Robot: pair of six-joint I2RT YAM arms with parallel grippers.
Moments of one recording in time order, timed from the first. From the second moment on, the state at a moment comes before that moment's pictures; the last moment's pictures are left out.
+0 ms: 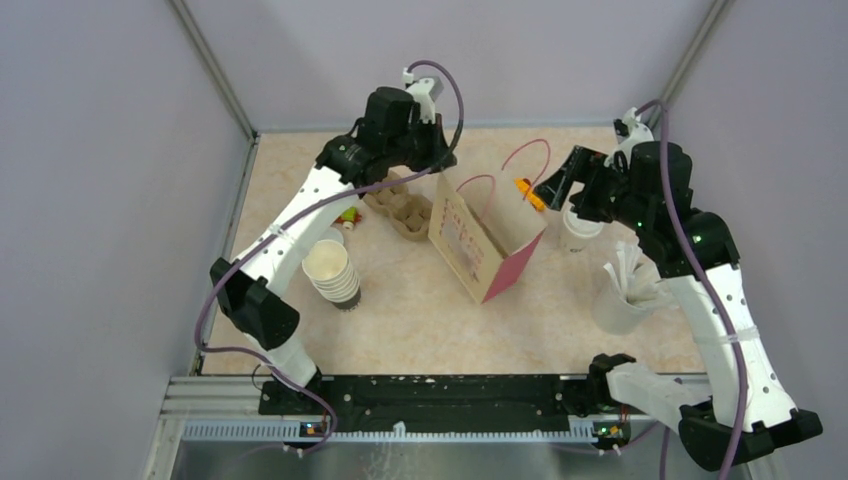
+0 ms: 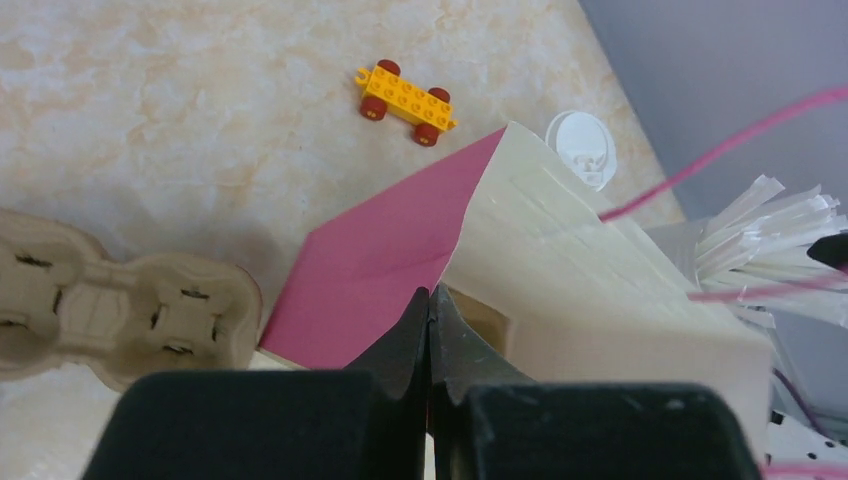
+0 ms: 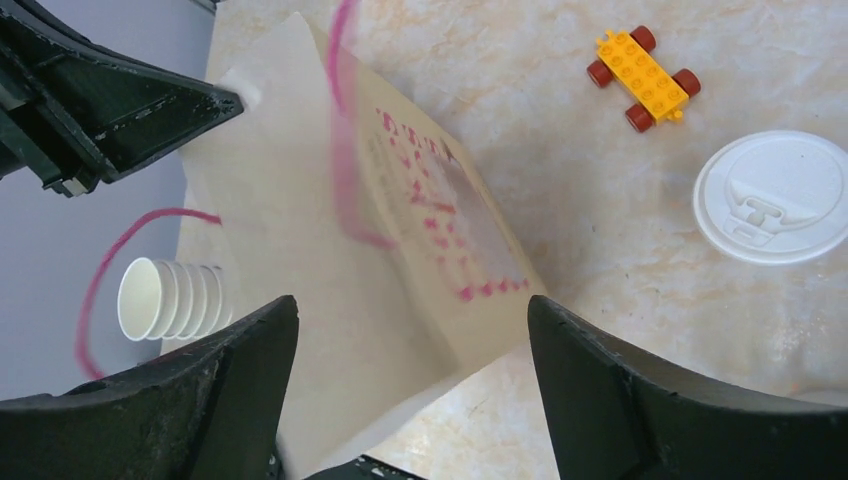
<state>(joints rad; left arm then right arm) -0.58 1.70 1.85 -0.62 0.24 -0.35 0.31 1.02 1.43 -0.85 -0.13 0.52</state>
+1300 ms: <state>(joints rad) -0.61 1.74 1.89 -0.89 0.19 -0.25 0.14 1.24 1.52 -0.97 0.14 0.28</state>
